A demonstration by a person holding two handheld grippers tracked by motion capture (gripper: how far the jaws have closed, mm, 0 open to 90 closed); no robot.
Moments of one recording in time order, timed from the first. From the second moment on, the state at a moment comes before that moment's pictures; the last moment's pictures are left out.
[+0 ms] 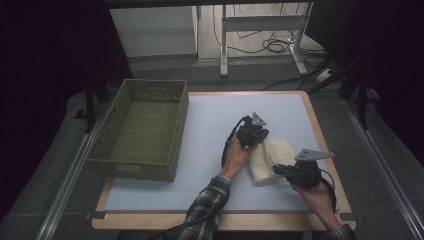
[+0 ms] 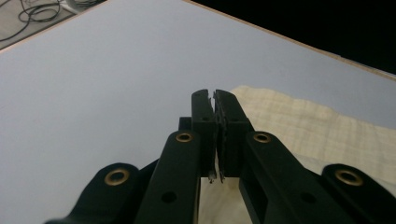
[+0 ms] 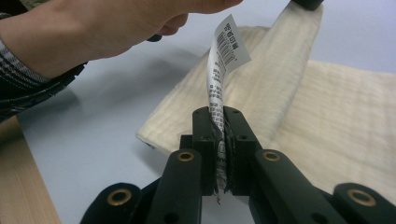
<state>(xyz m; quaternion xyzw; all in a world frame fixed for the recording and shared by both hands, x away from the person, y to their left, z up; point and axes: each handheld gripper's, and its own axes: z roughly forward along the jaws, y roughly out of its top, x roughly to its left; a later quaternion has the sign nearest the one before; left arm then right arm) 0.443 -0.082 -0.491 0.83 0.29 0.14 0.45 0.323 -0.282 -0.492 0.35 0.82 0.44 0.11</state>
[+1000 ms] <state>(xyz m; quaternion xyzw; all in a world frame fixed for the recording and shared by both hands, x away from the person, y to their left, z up) 0.448 -0.108 -0.479 0.83 0.29 0.16 0.44 0.328 -0.350 -0.492 0.43 0.79 0.40 0.21</state>
